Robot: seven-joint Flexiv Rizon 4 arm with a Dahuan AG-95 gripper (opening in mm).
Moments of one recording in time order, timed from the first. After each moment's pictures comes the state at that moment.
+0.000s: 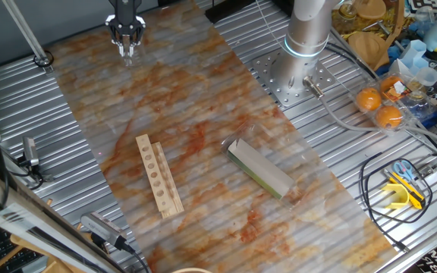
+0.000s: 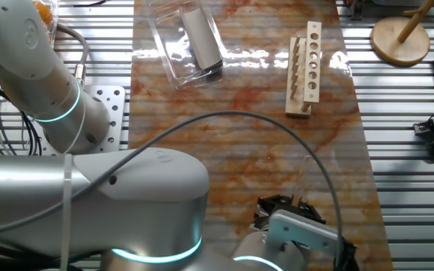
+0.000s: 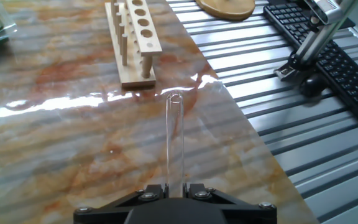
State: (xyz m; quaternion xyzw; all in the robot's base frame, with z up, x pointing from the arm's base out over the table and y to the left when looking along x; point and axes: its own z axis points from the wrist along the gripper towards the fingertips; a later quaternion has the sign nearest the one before) arm 0.513 -0.222 0.139 -0.55 0.77 0.10 0.31
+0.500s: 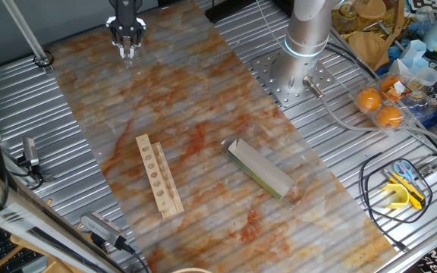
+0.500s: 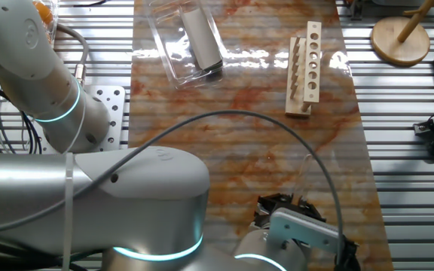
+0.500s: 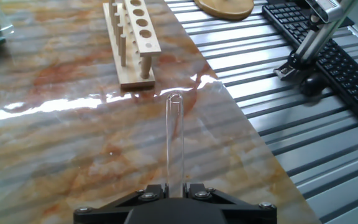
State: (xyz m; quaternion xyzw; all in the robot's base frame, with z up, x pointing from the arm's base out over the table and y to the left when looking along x) arm 0.513 -0.221 0.140 -0.55 0.77 0.11 0.31
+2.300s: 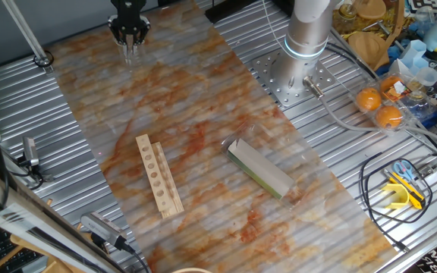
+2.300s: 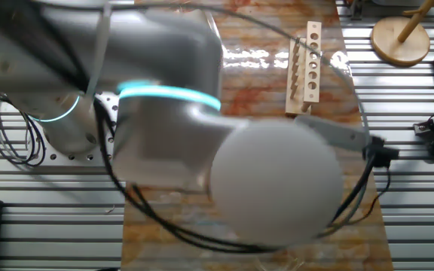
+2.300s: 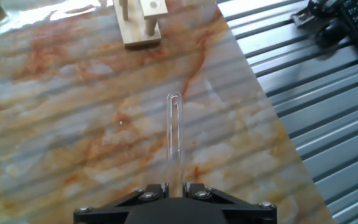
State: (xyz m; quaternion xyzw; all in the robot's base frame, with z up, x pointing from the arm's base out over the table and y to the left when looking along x) arm 0.502 -0.205 0.171 -0.57 0.81 0.00 0.15
